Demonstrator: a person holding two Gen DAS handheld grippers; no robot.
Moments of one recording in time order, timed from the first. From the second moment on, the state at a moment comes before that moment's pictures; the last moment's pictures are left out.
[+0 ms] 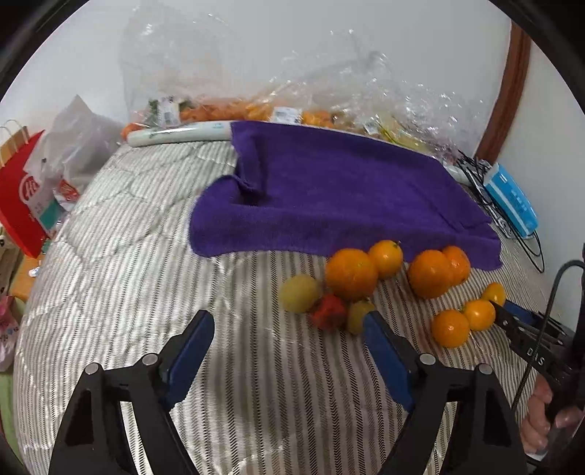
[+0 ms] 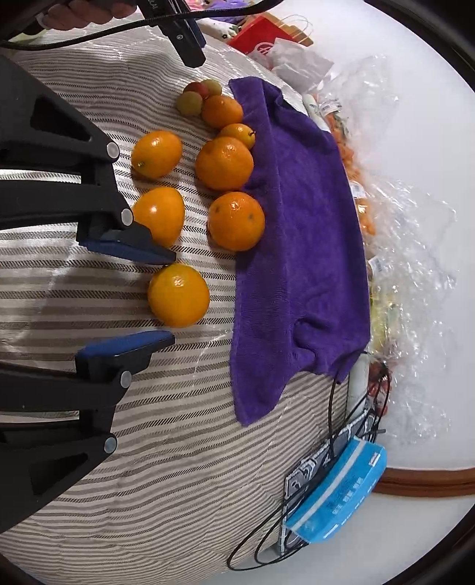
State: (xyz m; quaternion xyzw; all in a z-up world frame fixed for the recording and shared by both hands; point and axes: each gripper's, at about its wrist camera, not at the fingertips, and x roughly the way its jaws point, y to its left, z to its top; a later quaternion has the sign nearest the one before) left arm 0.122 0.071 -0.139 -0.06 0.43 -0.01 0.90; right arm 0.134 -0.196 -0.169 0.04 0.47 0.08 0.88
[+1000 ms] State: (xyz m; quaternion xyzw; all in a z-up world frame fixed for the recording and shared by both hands) left arm 0.148 0.099 -0.149 -0.07 0.44 -0.07 0.89; right arm 0.161 -0.196 -0.177 0.01 0.45 0.09 0.89
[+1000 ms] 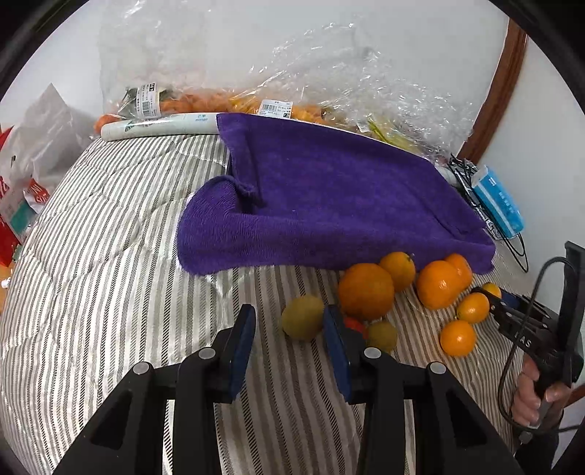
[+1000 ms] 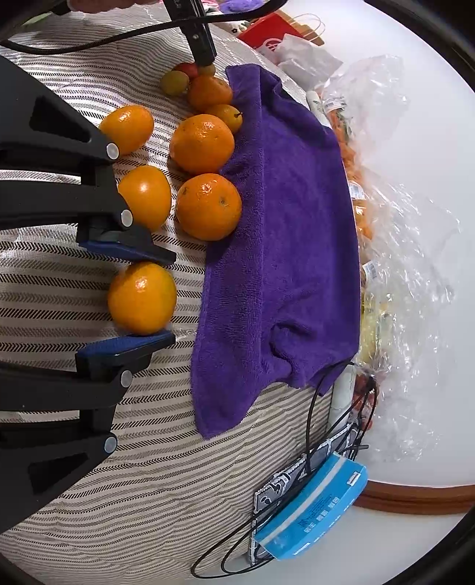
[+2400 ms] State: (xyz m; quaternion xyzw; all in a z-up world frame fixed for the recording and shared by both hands) left arm 0.121 0.099 -0.144 -0.07 0.45 -0.03 0.89; right arm 0.131 -0.209 -0.161 0.04 0.43 0.09 0.90
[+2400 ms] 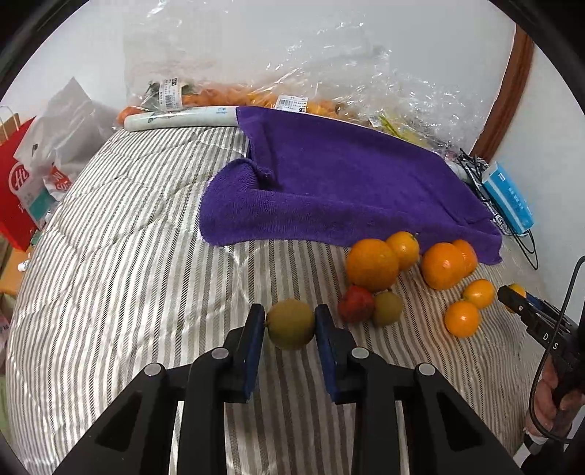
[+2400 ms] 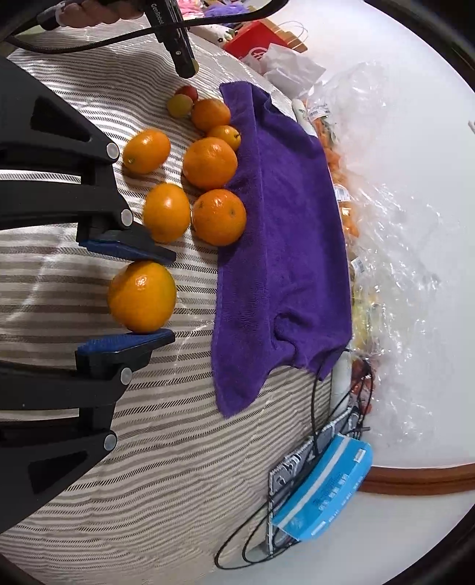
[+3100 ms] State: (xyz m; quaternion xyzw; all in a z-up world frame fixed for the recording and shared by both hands) left arm 0.085 0.084 -0.078 -0.07 0.40 -0.03 0.91; right arm 0.100 -0.184 -0.083 0.04 0.38 0.11 0.92
